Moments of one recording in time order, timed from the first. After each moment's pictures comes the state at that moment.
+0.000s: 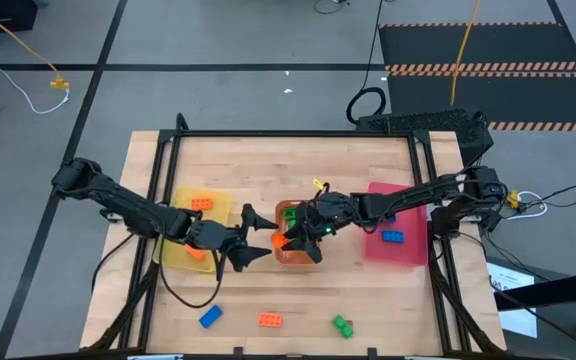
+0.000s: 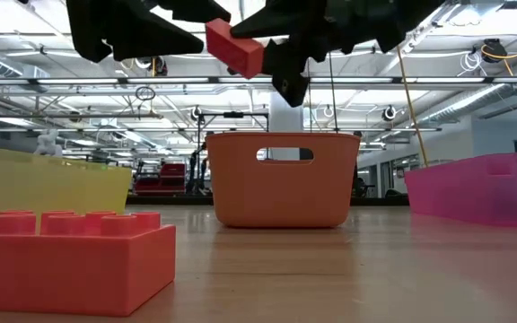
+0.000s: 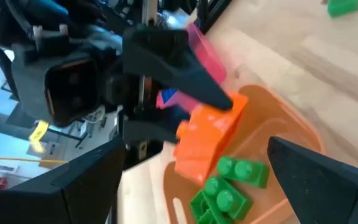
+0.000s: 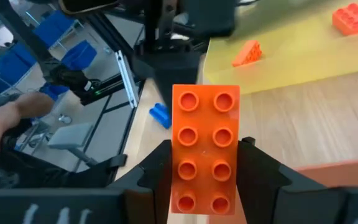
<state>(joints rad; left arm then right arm) -0.36 1.32 0.73 0.23 -0.38 0.78 0.07 1.64 0.95 0.32 -0.29 0.49</state>
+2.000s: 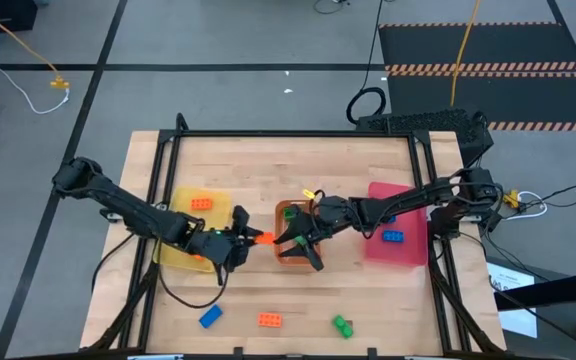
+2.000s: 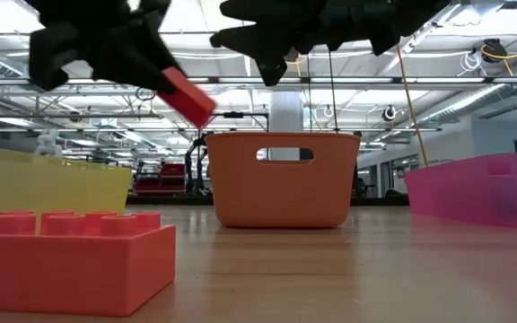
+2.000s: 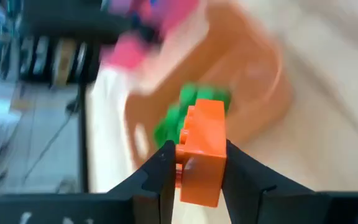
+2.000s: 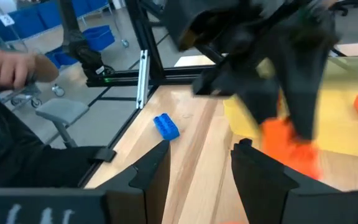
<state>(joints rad) -0.42 1.31 0.76 -0.14 -0.55 0.53 0.09 1.68 0.95 0.48 -0.32 0.17</state>
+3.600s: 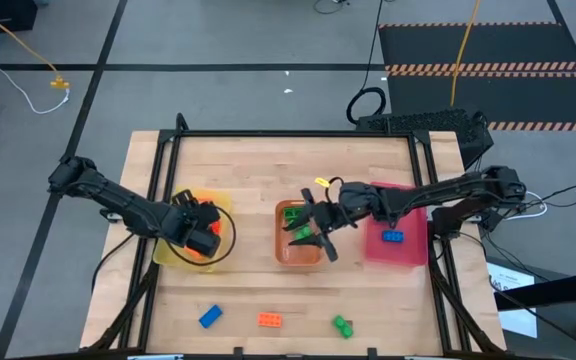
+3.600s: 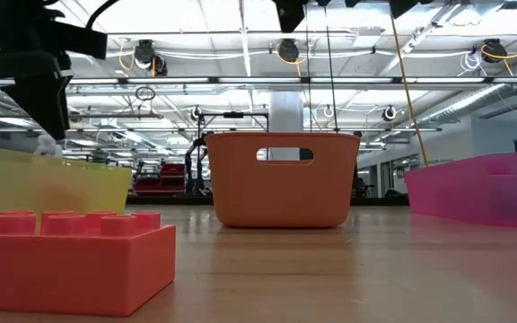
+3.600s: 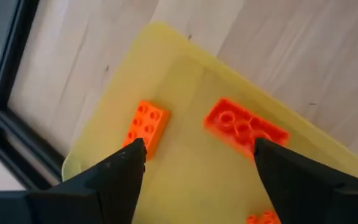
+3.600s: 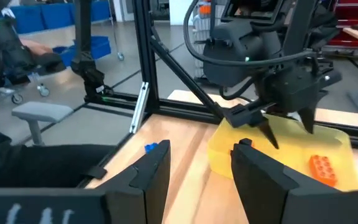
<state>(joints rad) -0.38 1.27 0.89 -1.22 -0.47 -0.85 0.06 1.47 0.95 0.37 -0.32 0.02</state>
